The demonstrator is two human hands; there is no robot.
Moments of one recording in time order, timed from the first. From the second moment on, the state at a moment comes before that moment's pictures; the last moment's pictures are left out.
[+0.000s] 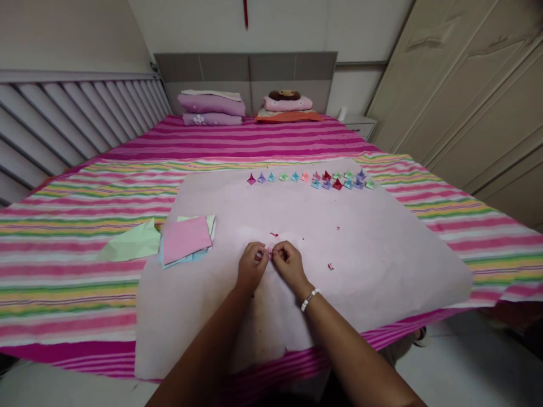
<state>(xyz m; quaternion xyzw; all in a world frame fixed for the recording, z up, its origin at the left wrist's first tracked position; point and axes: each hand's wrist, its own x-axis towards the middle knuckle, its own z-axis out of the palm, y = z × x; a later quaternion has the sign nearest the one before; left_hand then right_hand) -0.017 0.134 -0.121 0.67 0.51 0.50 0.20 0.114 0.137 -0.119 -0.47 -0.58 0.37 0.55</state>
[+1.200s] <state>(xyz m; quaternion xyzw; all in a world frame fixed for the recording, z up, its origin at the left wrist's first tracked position) -0.019 0.133 -0.120 0.71 0.51 0.45 0.16 0.120 0.139 -0.111 -0.45 -0.68 0.25 0.53</state>
